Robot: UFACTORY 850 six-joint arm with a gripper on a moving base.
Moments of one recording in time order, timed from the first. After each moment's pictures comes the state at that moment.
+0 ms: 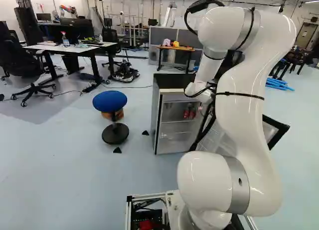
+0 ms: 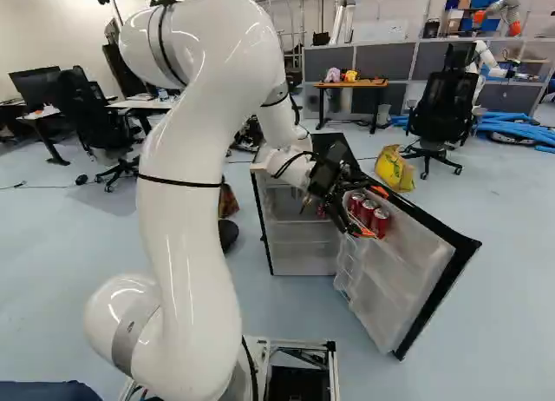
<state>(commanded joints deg) -15.6 -31.6 -51.0 97.3 74.2 0.0</state>
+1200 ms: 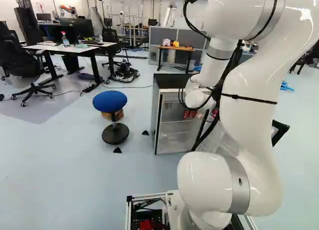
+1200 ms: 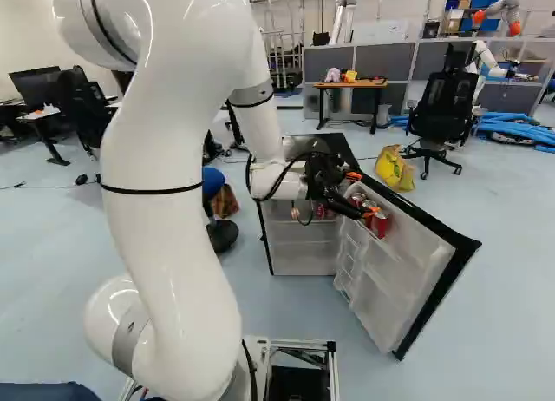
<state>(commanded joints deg) -15.1 -22.2 -36.1 61.1 67.0 0.0</state>
